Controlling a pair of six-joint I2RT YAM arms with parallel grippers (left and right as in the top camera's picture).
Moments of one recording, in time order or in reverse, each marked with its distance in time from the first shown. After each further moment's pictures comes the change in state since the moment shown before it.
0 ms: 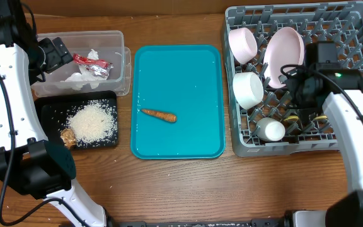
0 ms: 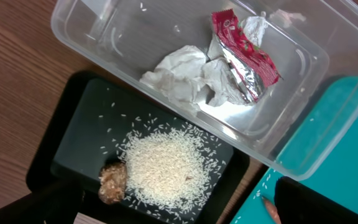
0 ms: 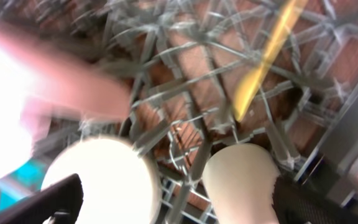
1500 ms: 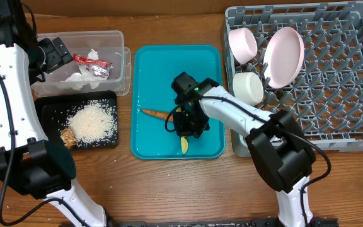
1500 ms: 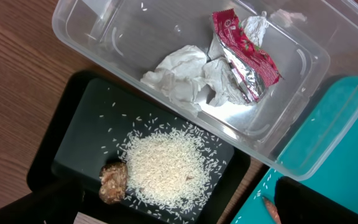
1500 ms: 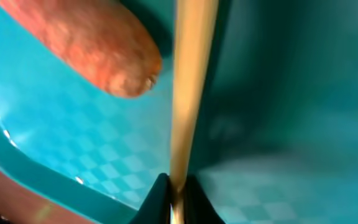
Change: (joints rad) left arm 0.000 0.000 0.000 0.000 -0.007 0.000; right arm 0.667 0.587 0.157 0.121 -0.385 -0.597
